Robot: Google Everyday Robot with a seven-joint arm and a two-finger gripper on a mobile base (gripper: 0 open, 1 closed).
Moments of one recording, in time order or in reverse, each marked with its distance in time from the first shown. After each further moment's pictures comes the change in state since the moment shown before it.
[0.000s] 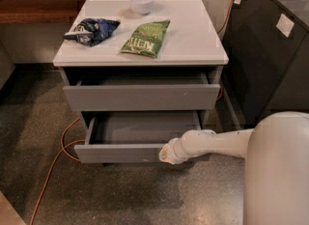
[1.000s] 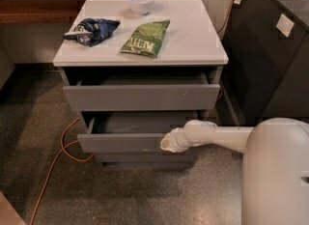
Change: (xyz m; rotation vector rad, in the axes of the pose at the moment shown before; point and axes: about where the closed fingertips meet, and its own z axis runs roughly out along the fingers) arm 0.013 -0.057 0.016 0.045 -0.039 0.040
